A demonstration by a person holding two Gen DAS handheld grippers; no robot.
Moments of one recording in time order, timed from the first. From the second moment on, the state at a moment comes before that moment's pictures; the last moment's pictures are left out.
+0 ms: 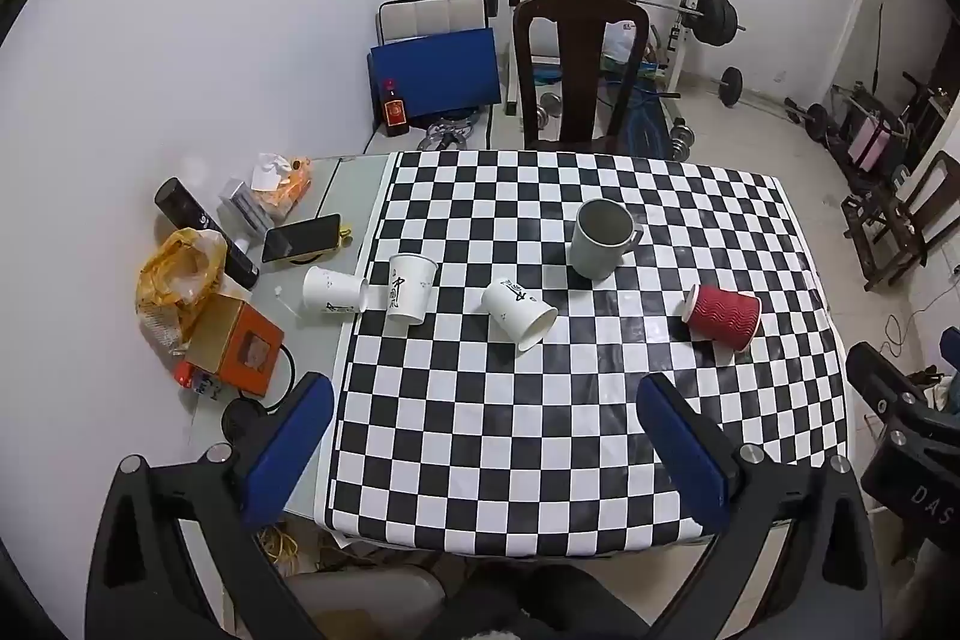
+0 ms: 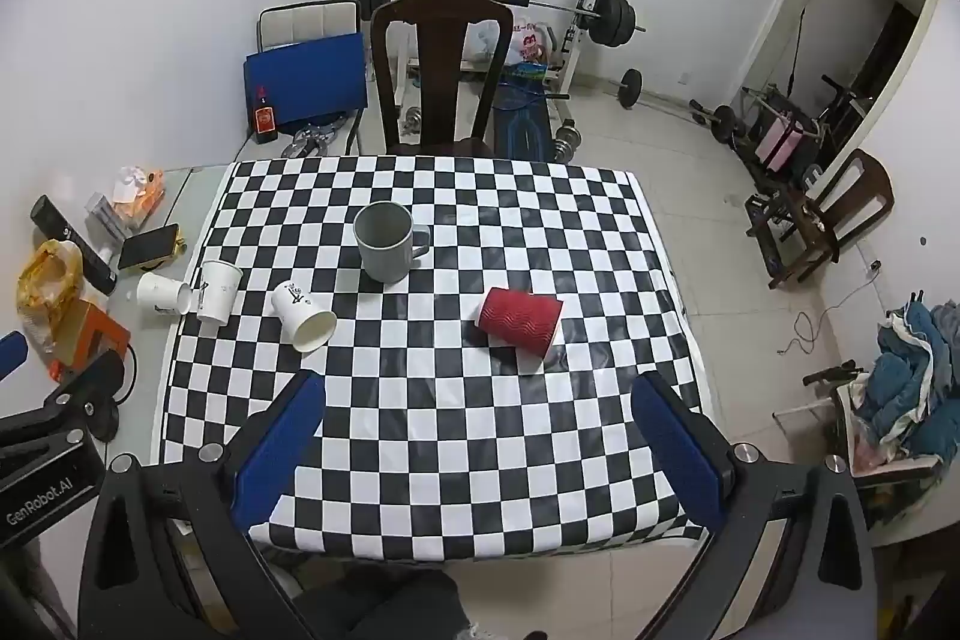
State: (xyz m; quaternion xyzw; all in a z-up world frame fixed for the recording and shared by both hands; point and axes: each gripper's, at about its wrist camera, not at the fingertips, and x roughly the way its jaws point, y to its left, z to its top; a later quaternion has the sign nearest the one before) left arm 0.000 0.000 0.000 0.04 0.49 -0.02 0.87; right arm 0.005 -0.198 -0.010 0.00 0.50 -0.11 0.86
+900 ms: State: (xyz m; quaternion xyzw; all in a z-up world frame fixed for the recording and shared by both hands) left arm 0.000 0.000 0.000 0.04 0.49 -0.03 0.87; right arm 0.002 -0.196 -0.002 -0.01 0.49 -0.11 0.86
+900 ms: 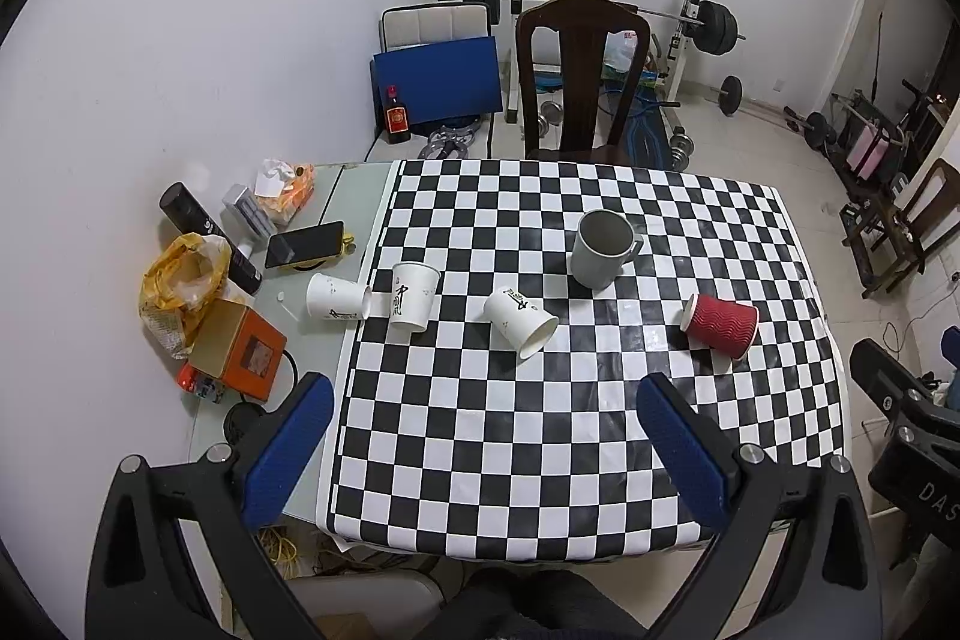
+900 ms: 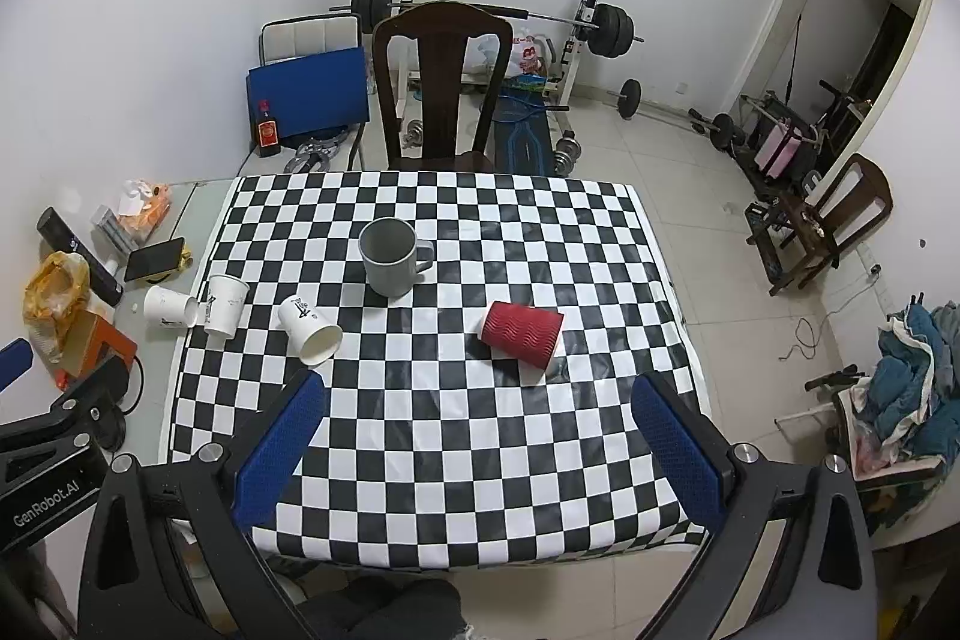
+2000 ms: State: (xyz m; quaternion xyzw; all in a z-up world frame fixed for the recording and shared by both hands) left arm 0.002 -0.001 0.003 0.03 0.48 -0.03 0.88; right arm 0.004 -0.194 0.014 0.00 0.49 -0.11 0.87
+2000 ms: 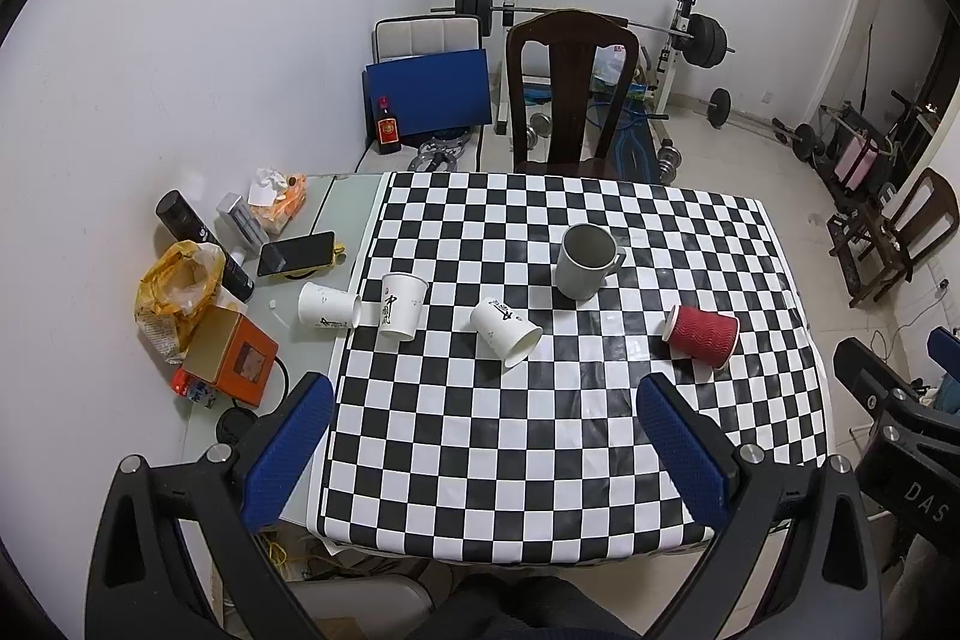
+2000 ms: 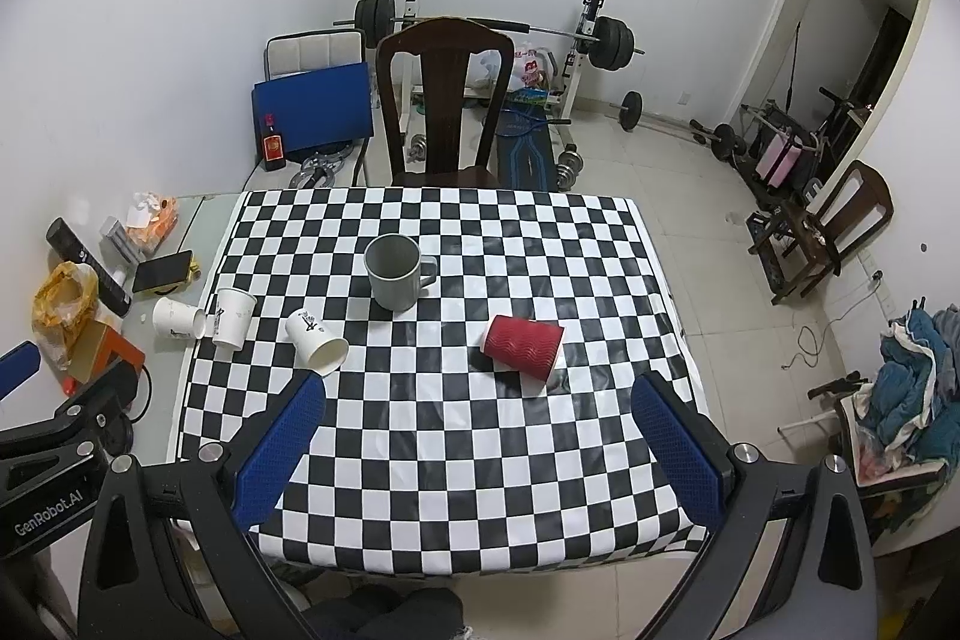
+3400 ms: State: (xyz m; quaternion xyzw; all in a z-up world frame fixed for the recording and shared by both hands) left arm 0.041 -0.010 0.010 0.09 0.47 0.00 0.88; right arm 0.036 -0.204 0.020 0.00 0.50 -0.10 0.86
